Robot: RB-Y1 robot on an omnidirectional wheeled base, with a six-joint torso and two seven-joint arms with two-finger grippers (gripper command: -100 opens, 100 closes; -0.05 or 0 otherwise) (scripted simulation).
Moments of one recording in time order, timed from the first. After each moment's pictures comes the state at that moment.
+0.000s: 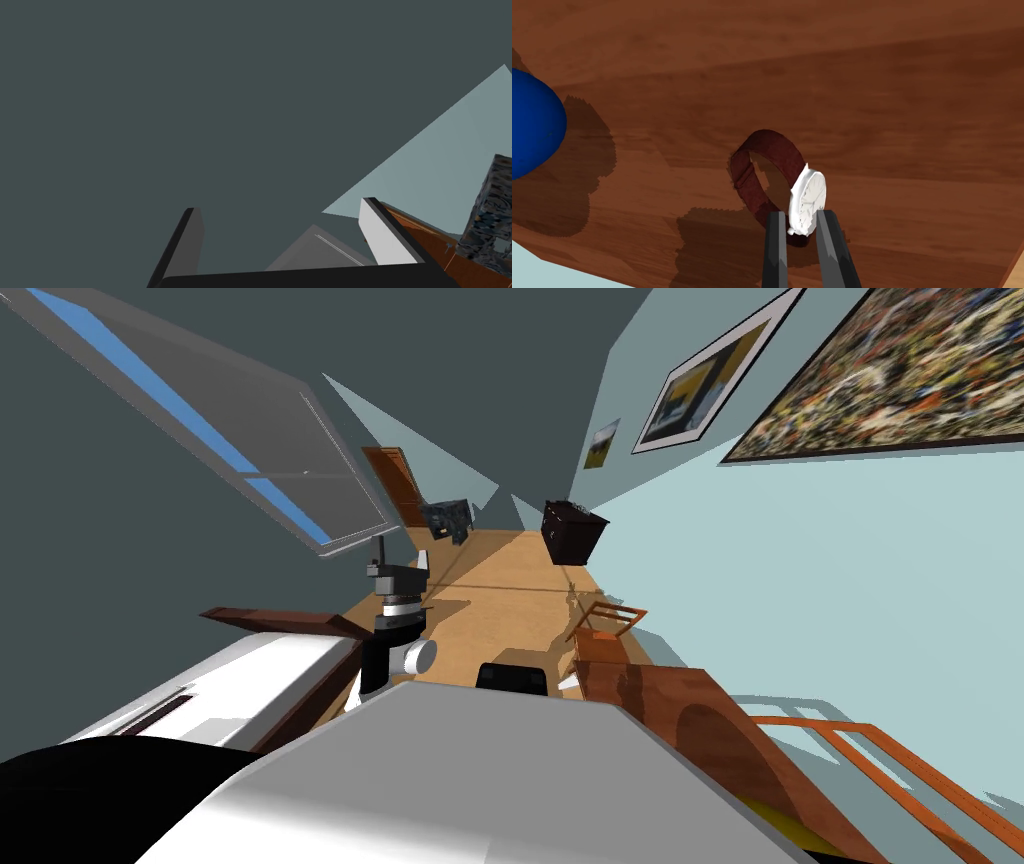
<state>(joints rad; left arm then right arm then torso) 0.47 0.03 0.01 -2.40 0.12 -0.39 0.12 0.41 -0.36 -0.10 -0.58 0.93 -0.10 0.54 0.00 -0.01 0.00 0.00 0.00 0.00</state>
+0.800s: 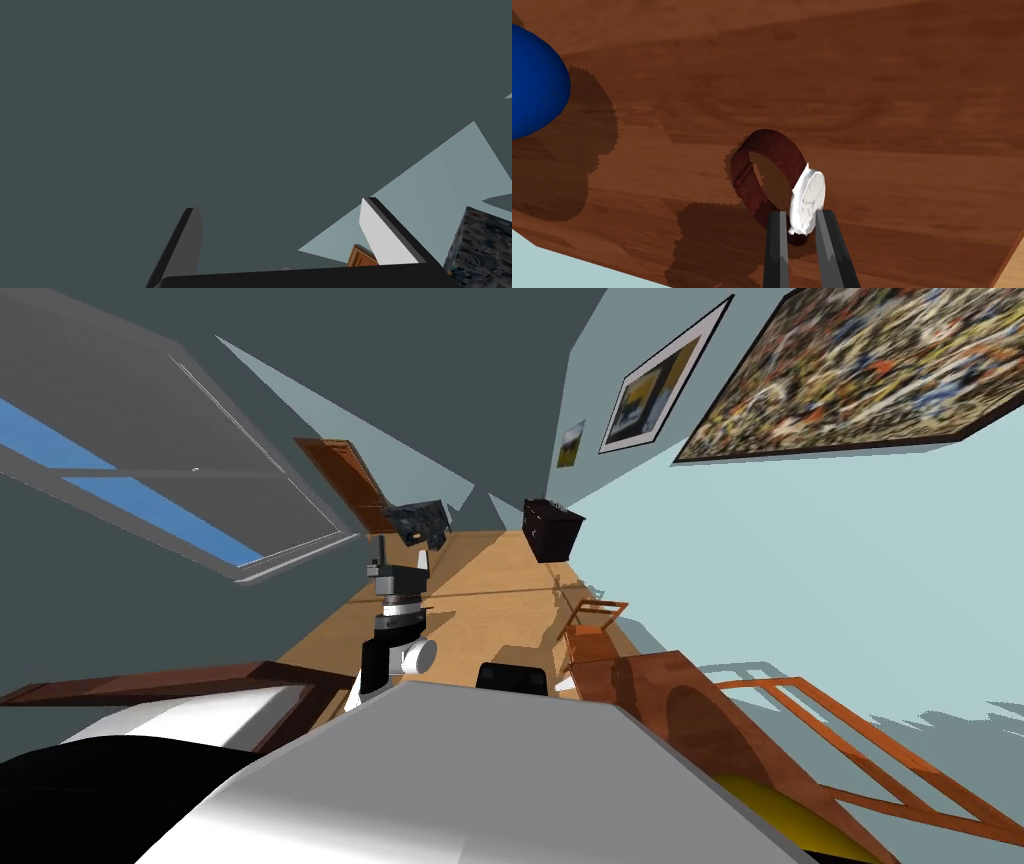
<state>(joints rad) 0.47 0.03 0.01 -2.40 0.12 -0.39 0.12 0.40 -0.35 -0.30 -0.56 1.15 -0.26 0.66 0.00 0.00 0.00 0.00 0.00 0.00</state>
